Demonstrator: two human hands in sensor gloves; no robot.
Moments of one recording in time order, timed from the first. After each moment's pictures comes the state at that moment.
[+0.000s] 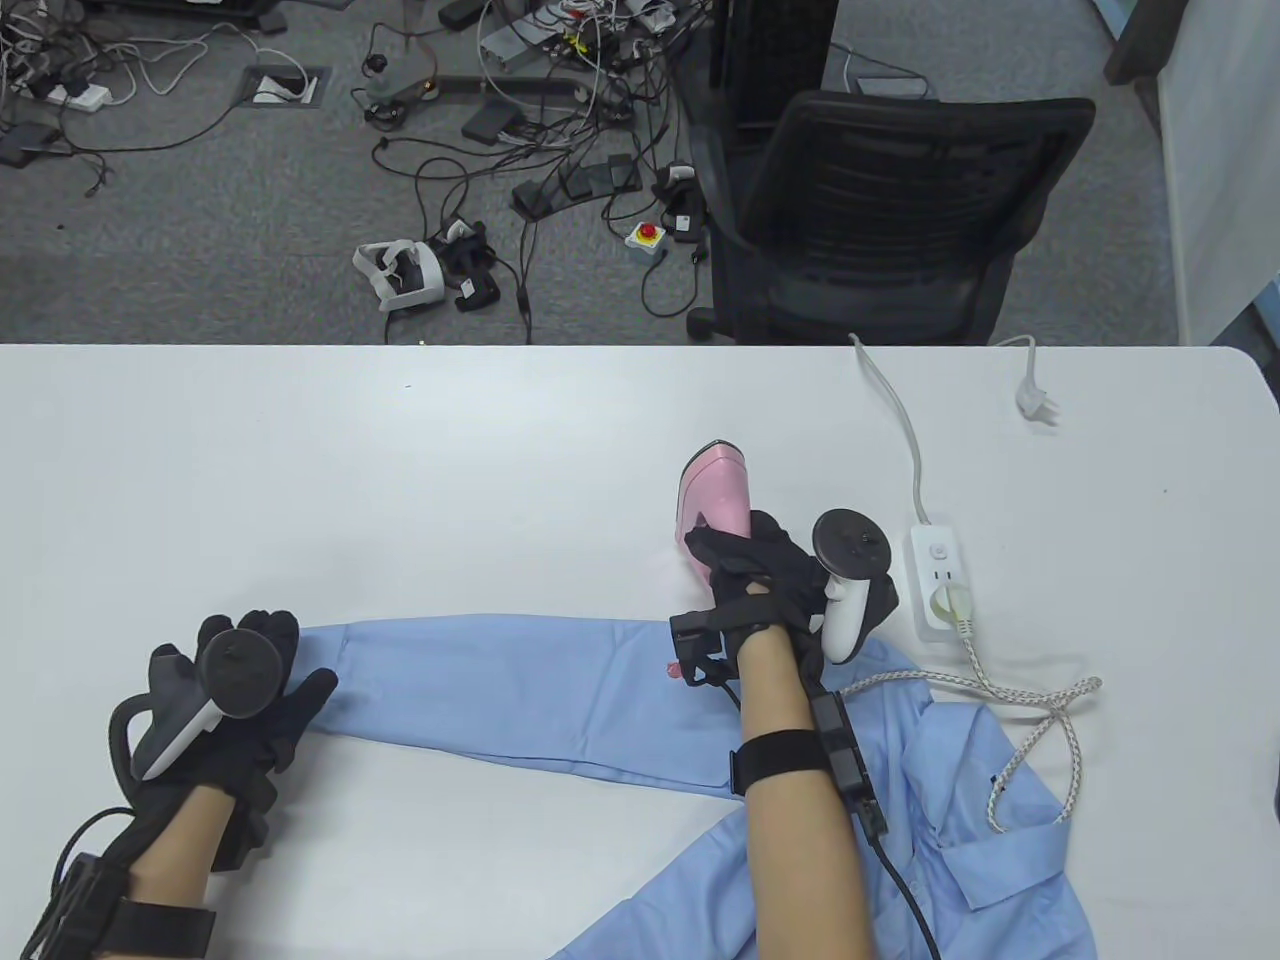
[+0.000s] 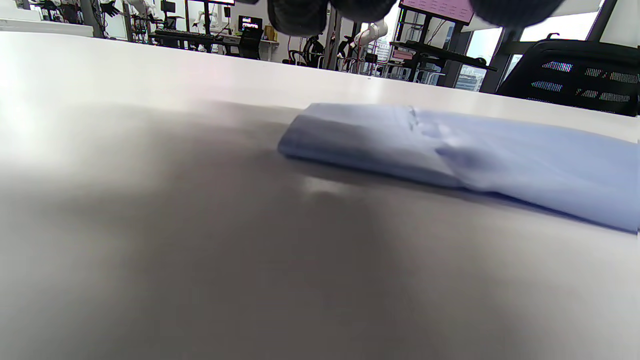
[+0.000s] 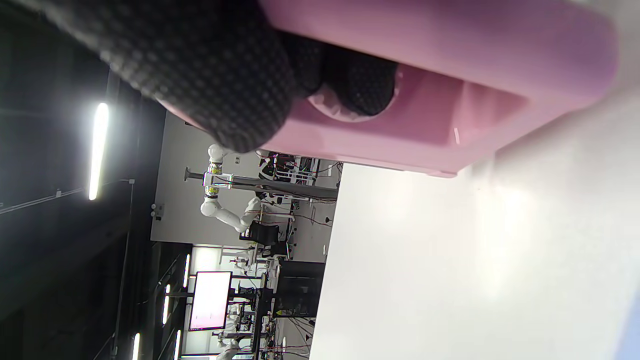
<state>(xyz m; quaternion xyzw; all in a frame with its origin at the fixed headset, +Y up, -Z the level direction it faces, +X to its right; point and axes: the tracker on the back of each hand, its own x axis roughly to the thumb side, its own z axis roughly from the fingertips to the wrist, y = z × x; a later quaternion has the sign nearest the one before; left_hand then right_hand) -0.371 -0.758 -0.259 -0.12 0.07 0.07 0.99 0.126 -0.743 -0.363 -0.21 0.05 0.76 0.61</state>
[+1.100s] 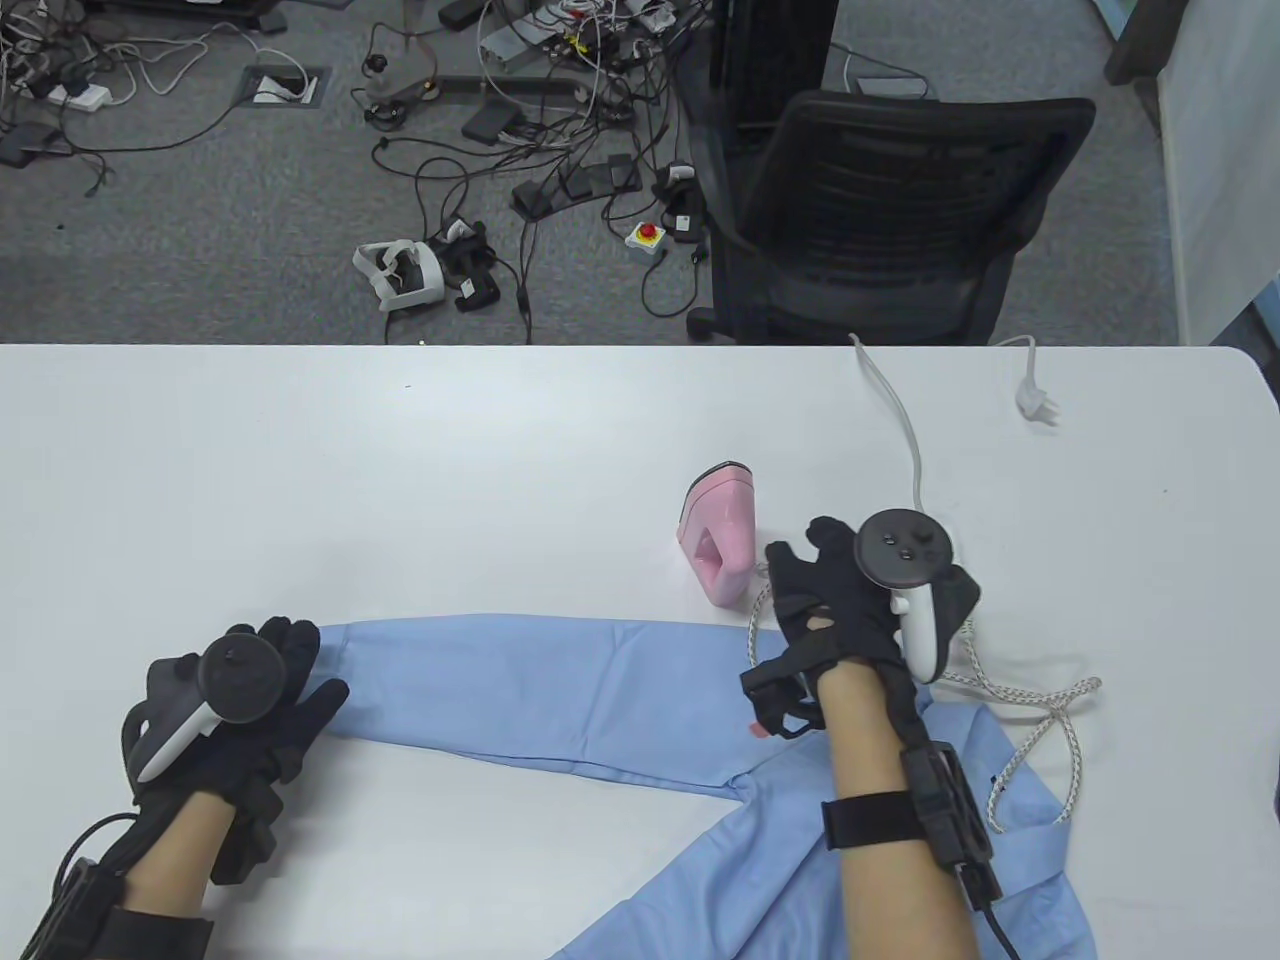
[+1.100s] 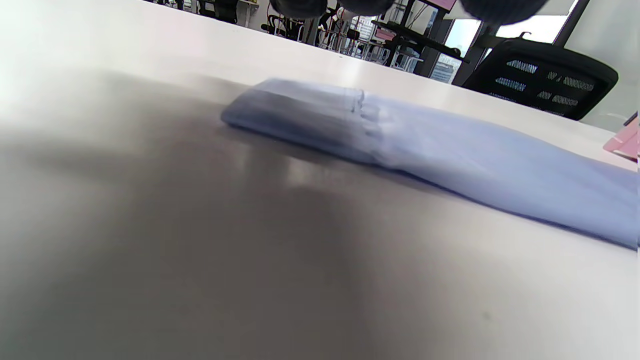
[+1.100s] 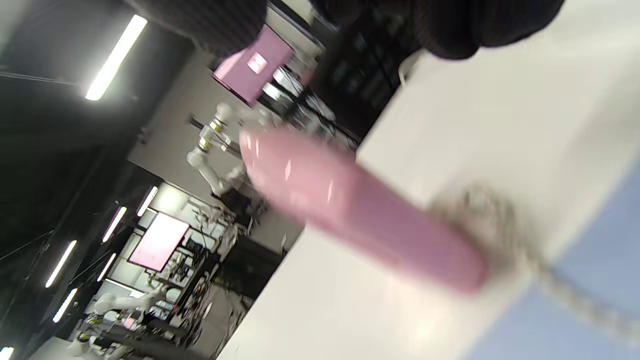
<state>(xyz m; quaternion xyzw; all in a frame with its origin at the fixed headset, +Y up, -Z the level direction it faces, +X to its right) -0.362 -0.762 -0.254 -0.16 0.03 0.11 0.98 0.183 -0.656 -0.312 -0.17 0.00 0.90 0.41</state>
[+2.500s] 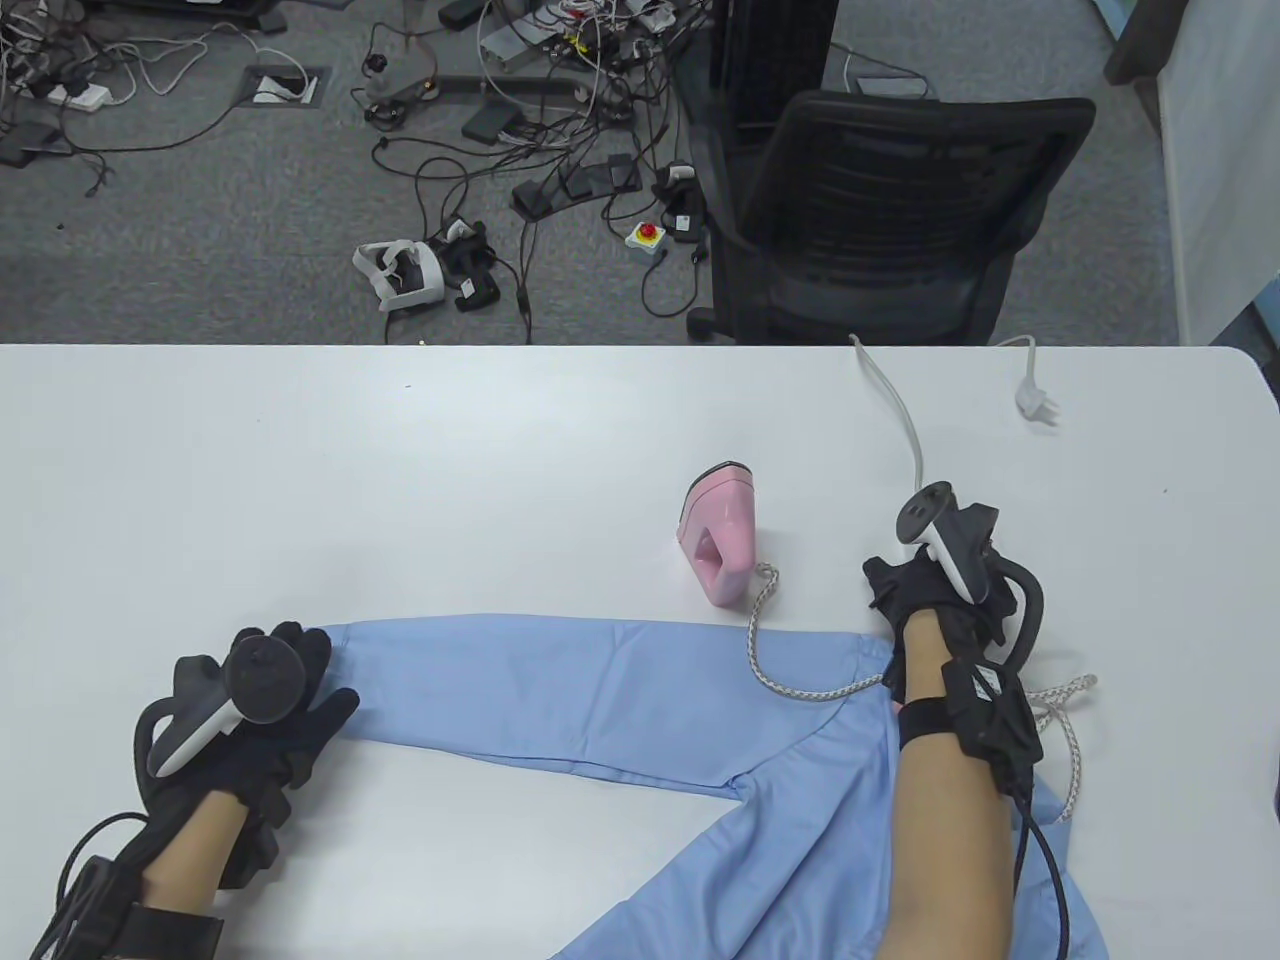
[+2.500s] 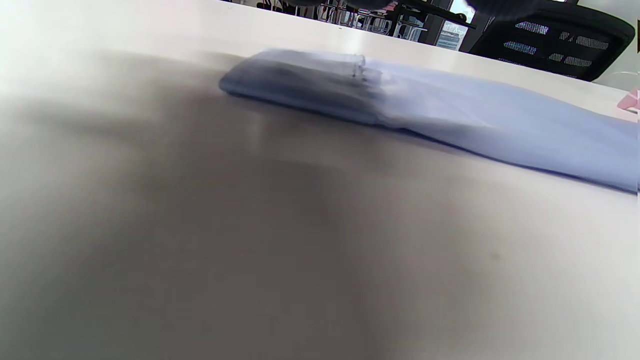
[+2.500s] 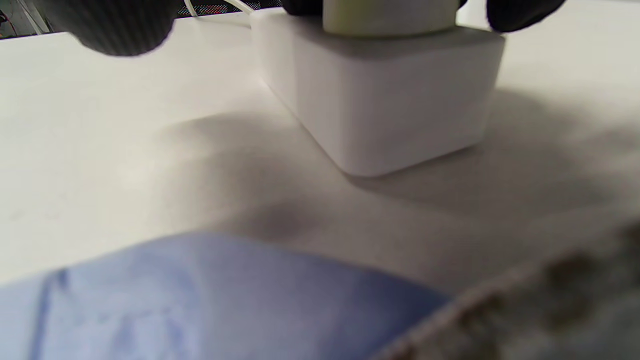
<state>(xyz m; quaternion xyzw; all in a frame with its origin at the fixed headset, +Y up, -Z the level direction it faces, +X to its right) -0.355 -0.769 -0.256 -0.19 0.03 0.09 0.98 0.268 -0.753 -0.392 -0.29 0.16 0.94 0.04</state>
